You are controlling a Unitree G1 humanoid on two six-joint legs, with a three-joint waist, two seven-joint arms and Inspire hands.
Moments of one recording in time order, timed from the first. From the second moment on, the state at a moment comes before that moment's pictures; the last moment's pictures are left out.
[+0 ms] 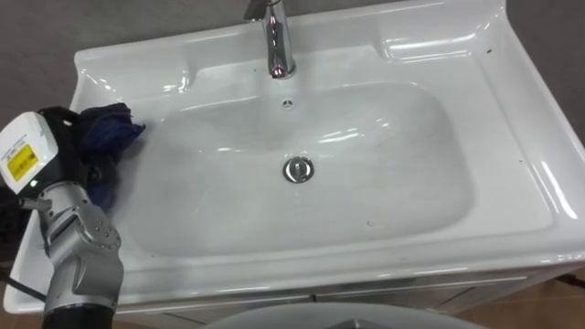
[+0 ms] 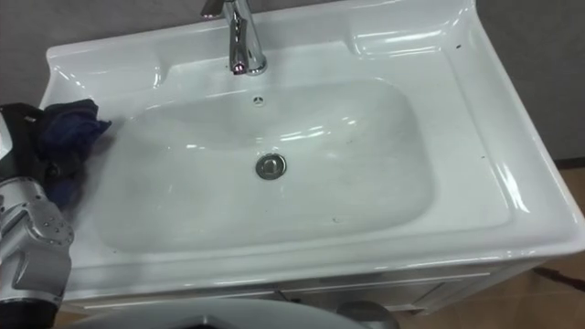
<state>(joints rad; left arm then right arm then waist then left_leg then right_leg) 0.15 0.29 0.16 0.20 0.76 0.26 0.43 0.16 -0.24 0.02 1.20 -0.24 0.22 -0.08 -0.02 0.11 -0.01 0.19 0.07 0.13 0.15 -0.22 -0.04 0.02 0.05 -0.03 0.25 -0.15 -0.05</state>
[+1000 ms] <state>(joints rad) 0.17 0.29 0.19 0.19 0.76 0.26 0.50 0.16 -0.24 0.02 1.20 -0.24 0.22 -0.10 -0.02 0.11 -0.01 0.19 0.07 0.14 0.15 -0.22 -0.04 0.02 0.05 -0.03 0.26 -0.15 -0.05</state>
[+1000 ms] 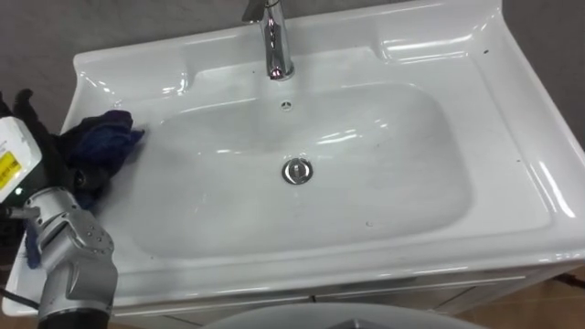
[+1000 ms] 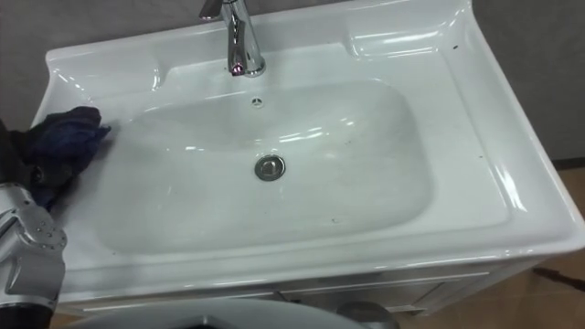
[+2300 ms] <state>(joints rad) 0.12 0.29 0.39 -0.10 0.33 0.14 0.63 0.16 -0.22 -0.02 1.20 -0.16 0.16 -0.15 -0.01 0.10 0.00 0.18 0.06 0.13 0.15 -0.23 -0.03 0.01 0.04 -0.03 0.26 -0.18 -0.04</state>
